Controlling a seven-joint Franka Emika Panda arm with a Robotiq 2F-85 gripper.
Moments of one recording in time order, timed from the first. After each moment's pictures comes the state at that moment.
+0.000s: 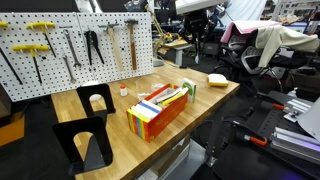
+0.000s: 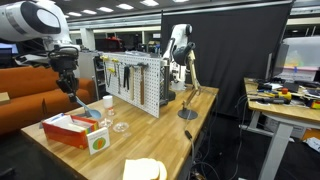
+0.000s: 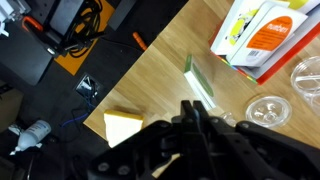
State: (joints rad) arm 0.16 -0.17 0.14 -2.50 -0.24 2.22 1.27
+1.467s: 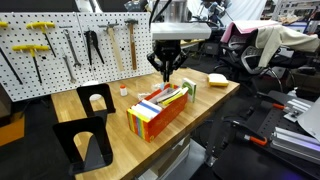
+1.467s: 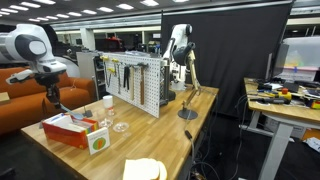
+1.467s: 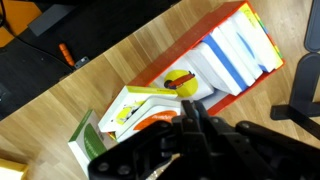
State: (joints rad) arm 0.26 0.05 0.29 -2.50 -0.13 2.62 1.17
